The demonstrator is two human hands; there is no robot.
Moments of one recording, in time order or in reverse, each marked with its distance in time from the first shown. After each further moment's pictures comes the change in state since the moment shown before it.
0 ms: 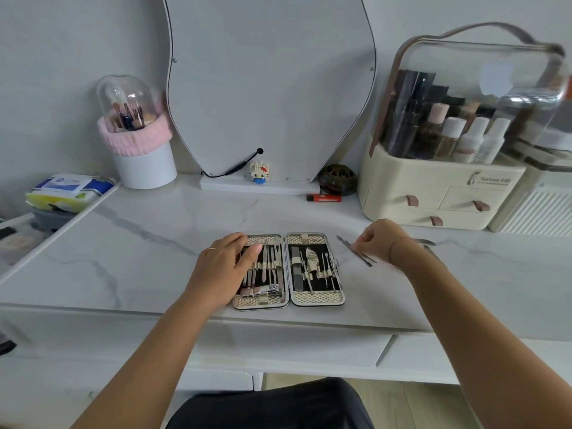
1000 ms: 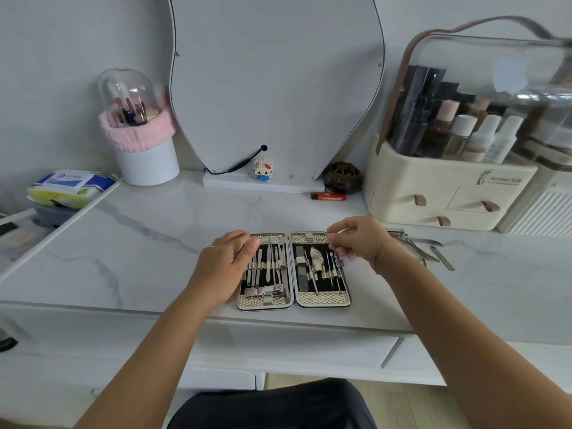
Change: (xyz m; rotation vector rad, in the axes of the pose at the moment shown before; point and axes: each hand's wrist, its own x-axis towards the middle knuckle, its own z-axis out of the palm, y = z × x) left_hand 0.003 -0.006 -0.002 -0.148 0.022 -0.020; right_hand -0.011 -0.037 0.021 0.712 -0.107 -0.054
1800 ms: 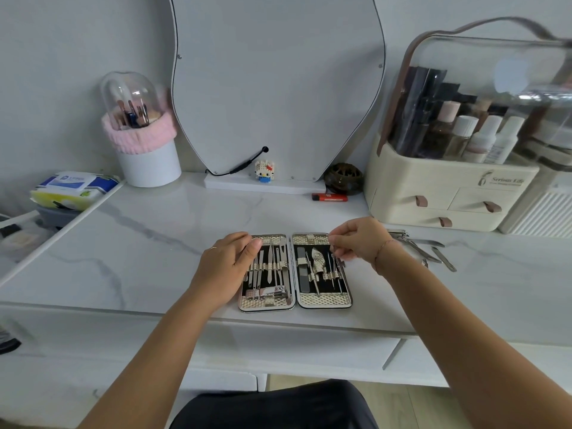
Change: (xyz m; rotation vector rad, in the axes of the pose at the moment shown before) left_hand 0.000 0.000 0.000 -0.008 0.010 0.015; right_hand 0.003 0.002 0.001 -0.044 -0.010 -0.007
